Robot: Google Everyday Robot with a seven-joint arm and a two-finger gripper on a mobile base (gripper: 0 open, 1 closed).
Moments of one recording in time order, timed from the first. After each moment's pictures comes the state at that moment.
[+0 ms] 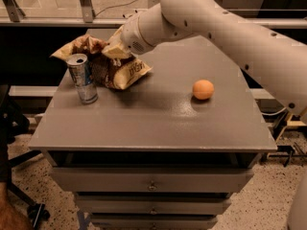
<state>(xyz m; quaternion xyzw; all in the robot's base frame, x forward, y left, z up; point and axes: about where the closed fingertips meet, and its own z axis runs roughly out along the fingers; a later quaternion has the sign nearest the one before) 0.667 0.115 0.926 -0.61 0.62 0.16 0.46</state>
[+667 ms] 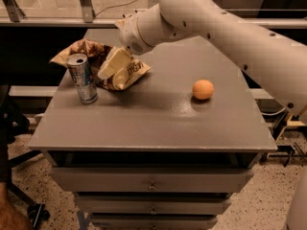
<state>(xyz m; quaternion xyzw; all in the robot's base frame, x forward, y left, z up) 0.666 0.118 0.925 -0.61 0.62 0.17 0.46</state>
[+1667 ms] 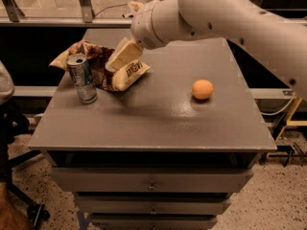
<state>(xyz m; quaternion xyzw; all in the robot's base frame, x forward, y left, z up) 0.642 0.081 0.976 -0.59 0.61 0.10 0.53</state>
